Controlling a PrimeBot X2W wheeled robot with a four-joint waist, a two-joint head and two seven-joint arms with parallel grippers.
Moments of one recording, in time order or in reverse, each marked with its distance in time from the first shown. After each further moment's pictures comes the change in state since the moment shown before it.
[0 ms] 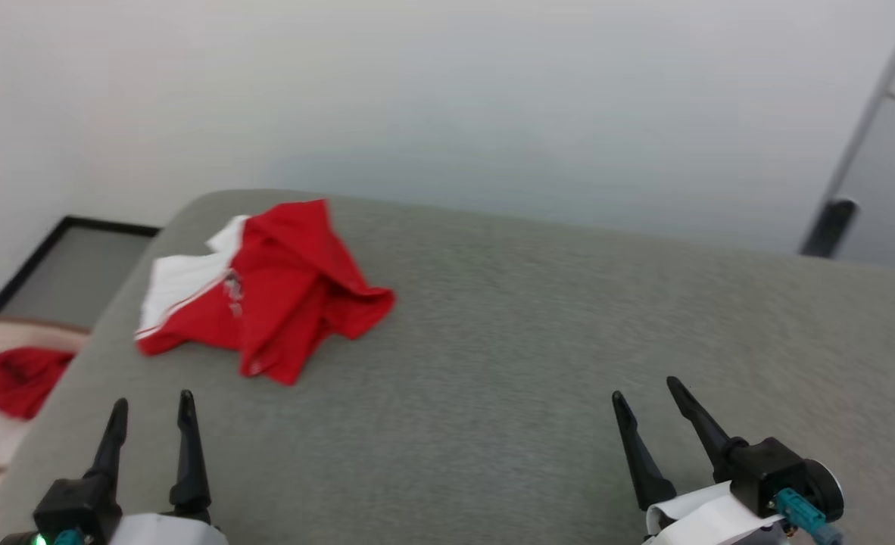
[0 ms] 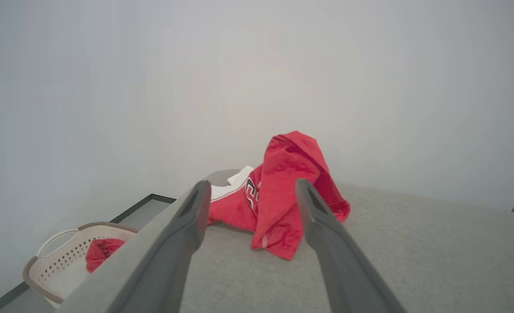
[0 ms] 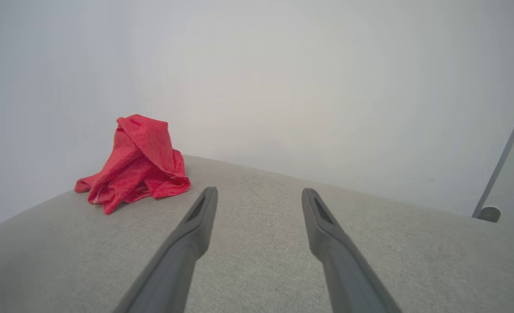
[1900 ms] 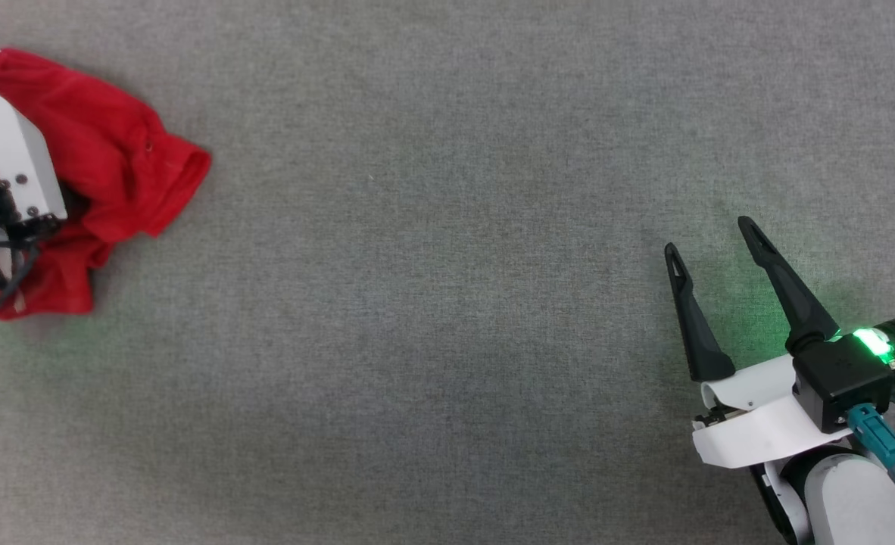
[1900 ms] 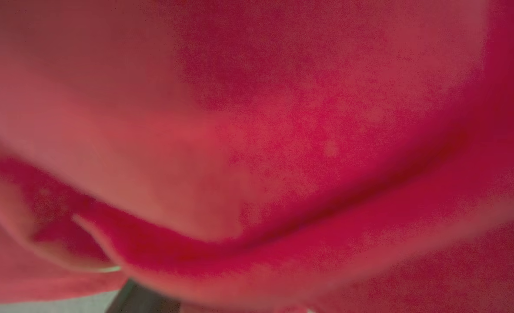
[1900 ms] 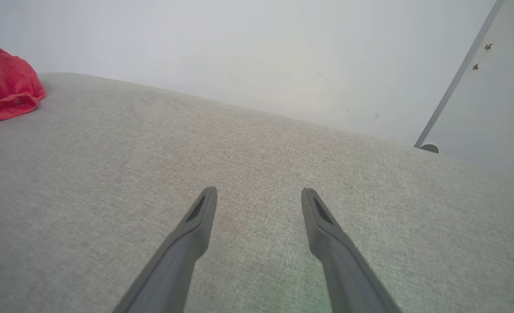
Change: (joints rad) left arm -1.141 0.365 -0.279 0.899 -0.438 -0.030 1.202; right arm -0.157 -0.061 -0.059 -0.307 -0.189 0.001 0.099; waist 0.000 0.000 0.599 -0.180
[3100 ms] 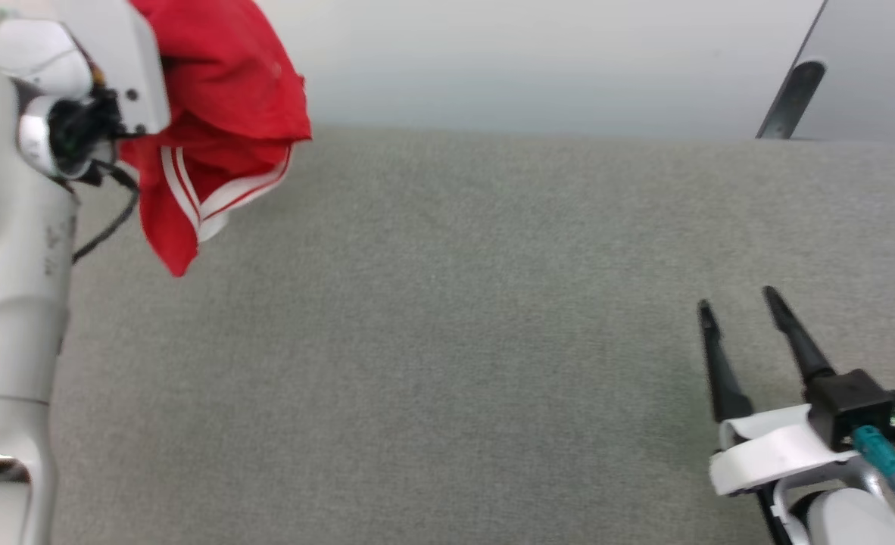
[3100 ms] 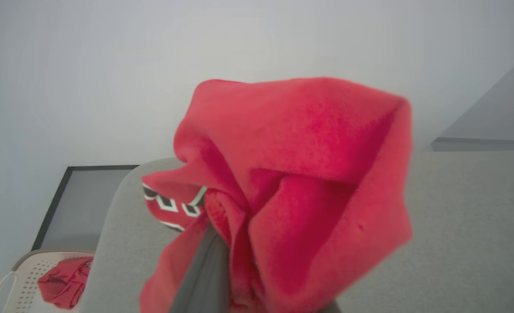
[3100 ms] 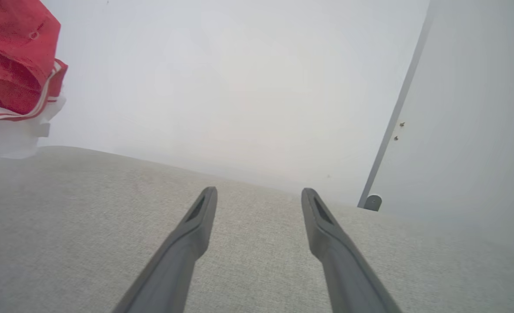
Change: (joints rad) left arm -0.074 -0.091 -0.134 -0.229 0.087 -0.008 -0.282; right arm 0.057 0.057 -0.122 0.215 0.021 0.000 -0.079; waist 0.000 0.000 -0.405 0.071
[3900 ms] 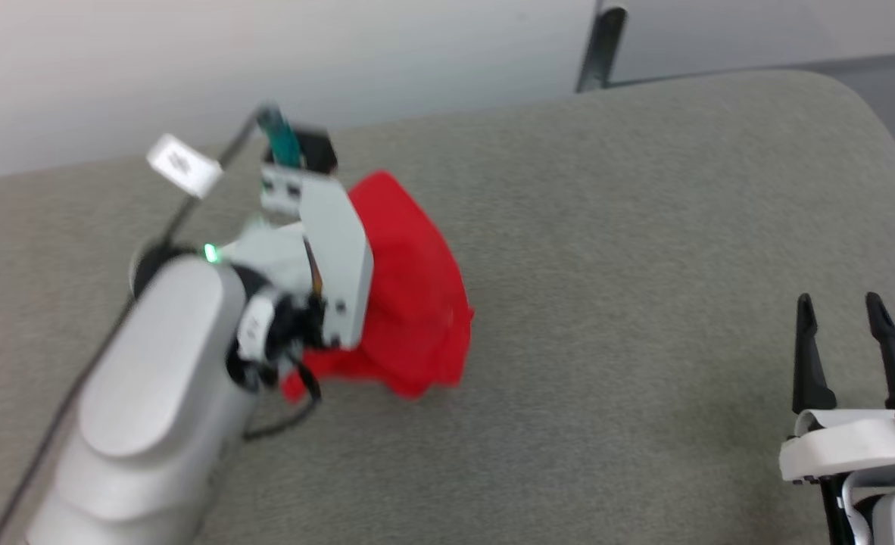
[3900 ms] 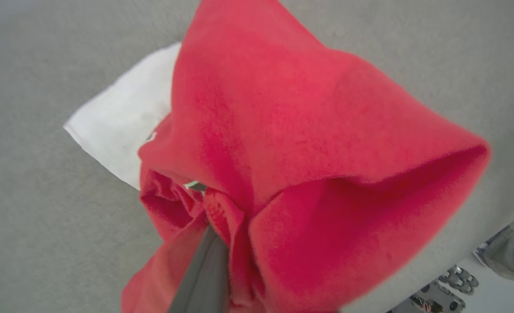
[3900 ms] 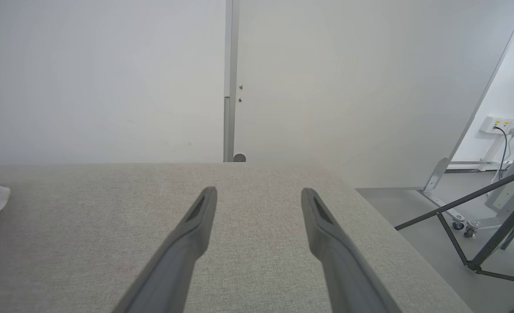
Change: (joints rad) left arm 0.403 -0.083 -0.160 -0.604 -0.036 0.220 0.462; right arm -0.011 0.002 -0.209 0.056 0.013 0.000 -0.040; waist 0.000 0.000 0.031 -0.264
